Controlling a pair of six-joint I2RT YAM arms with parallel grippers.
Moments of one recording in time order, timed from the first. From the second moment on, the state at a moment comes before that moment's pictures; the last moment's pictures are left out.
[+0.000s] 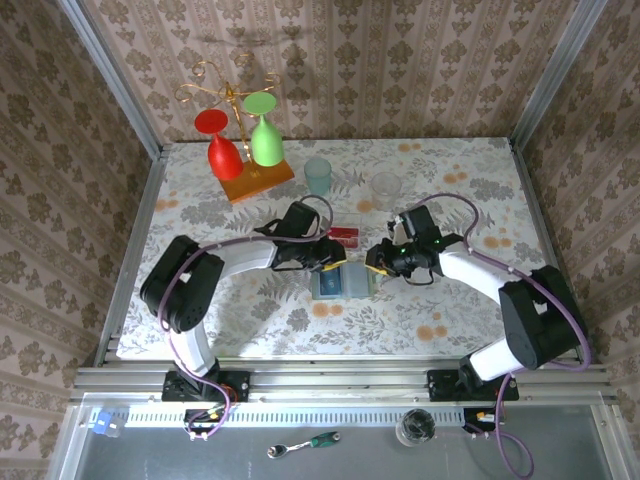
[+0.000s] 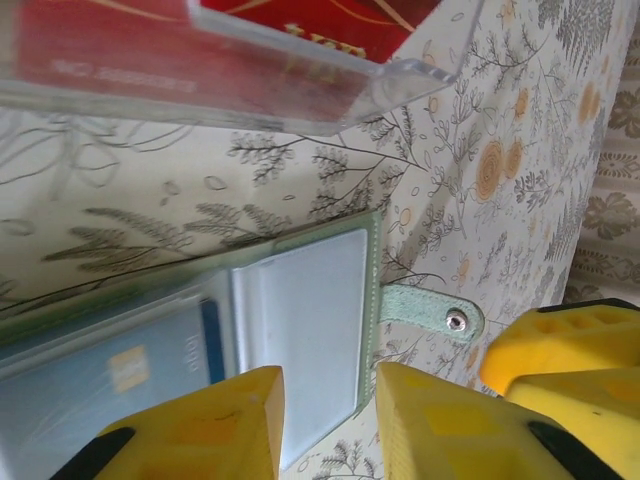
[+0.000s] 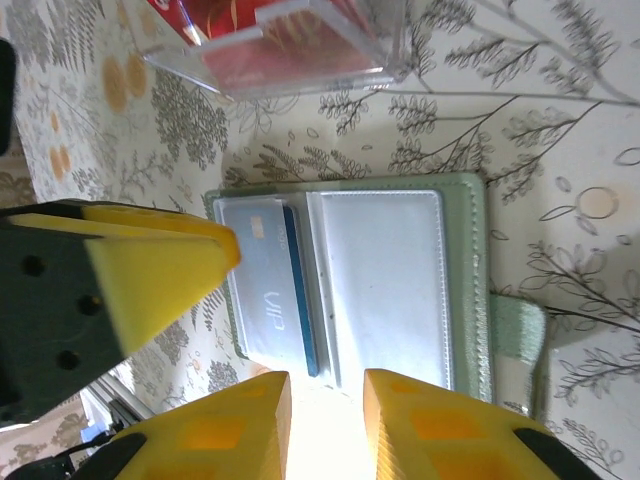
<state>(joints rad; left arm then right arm) -0.68 1.77 0.98 -0.11 0.55 -0.90 0.38 1.50 0.80 -0.28 -0.51 0.74</state>
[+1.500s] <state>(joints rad) -0.61 1.67 0.75 -0.06 0.51 -0.88 0.53 1.75 0.92 -0.20 -0.55 0.77</state>
